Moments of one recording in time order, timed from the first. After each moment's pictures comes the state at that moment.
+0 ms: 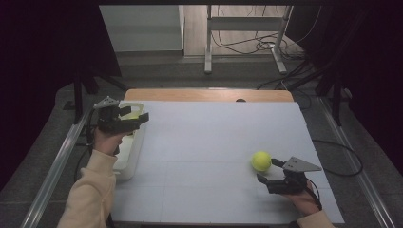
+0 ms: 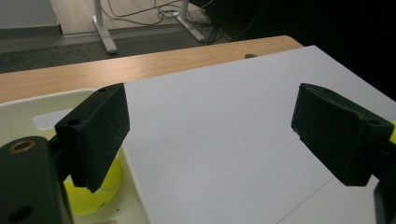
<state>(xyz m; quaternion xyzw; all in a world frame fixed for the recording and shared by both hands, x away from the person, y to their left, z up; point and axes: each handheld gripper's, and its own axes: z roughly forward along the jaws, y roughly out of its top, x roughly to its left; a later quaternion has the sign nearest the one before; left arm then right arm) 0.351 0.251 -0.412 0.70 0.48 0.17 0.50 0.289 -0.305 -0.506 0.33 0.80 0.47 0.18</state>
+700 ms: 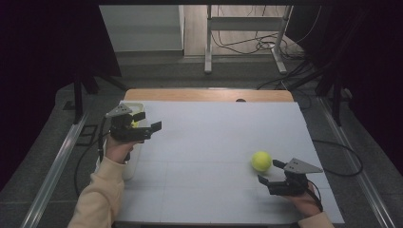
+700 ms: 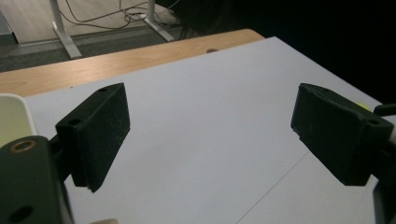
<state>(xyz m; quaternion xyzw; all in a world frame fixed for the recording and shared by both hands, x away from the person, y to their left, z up) 0.343 0.219 -0.424 0.72 0.43 0.15 0.52 0.285 -0.308 -0.507 0.33 0.80 0.46 0.18</state>
